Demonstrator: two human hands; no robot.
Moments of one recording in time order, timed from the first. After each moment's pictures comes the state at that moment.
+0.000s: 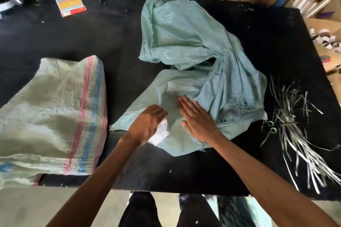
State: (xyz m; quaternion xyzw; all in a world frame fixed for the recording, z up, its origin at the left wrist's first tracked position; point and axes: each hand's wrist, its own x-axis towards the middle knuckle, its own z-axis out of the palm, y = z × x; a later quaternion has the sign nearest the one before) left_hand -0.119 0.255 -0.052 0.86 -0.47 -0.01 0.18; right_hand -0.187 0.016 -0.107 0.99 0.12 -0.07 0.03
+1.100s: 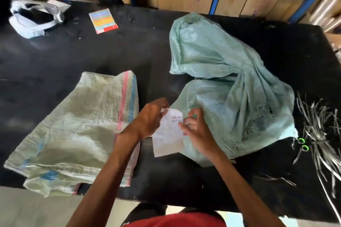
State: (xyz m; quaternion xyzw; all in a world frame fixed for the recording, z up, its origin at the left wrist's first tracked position) left_hand -0.050 0.346 0.038 0.89 -0.27 -0.15 0.32; right_hand -0.150 0.175 -0.005 0.76 -0.14 -0.03 -0.63
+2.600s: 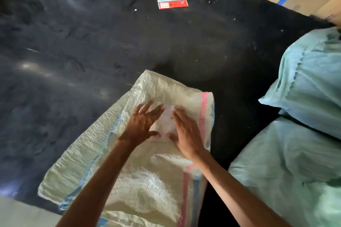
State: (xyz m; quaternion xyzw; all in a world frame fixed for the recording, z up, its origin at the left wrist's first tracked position) left_hand 0.147 0.629 -0.163 0.94 -0.28 -0.17 0.11; right_hand 0.094 0.427 -0.155 0.98 0.08 -0.10 -0.15
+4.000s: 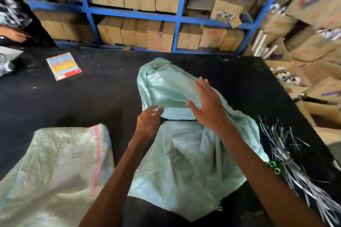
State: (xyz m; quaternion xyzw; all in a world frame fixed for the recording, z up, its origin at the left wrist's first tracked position) left_hand 0.075 0.231 0.046 0.83 -0.05 -0.23 0.50; right_hand -0.001 0.028 0.081 0.96 -0.12 0.16 -0.18
